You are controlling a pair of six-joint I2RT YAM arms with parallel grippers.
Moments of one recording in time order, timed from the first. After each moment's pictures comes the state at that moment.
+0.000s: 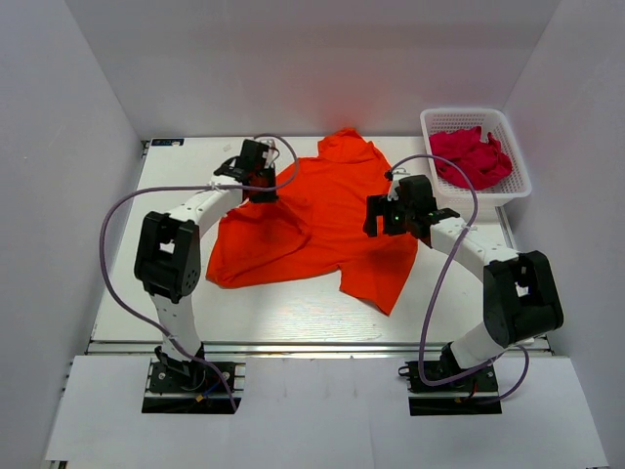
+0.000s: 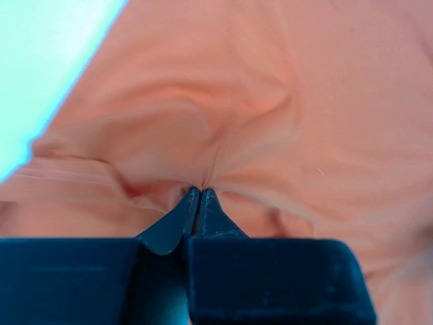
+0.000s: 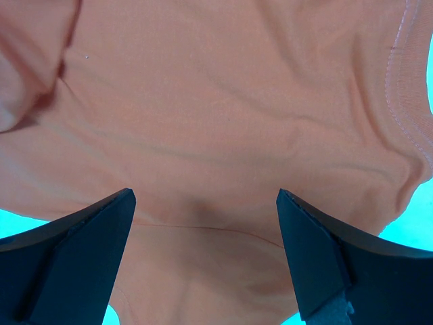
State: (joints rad) left arm -0.37 1.91 1.48 -0.43 0.00 -0.32; right arm 0.35 1.53 0.95 -0.18 -0.15 0.15
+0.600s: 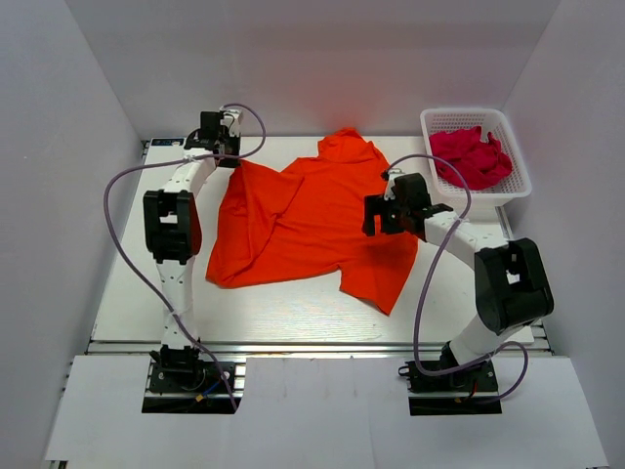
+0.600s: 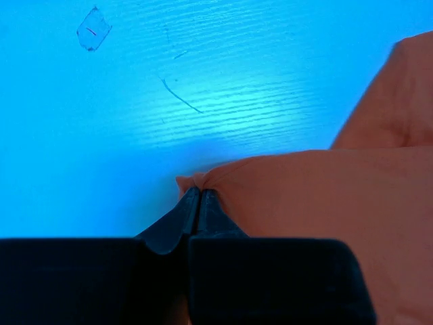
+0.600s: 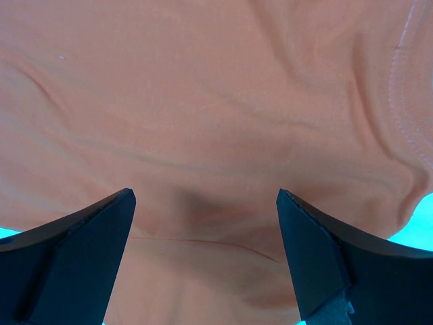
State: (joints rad) left arm -0.09 2.29 1.98 -0.43 0.11 0.04; right arm 0.35 1.61 1.00 -0.19 -0.14 0.14
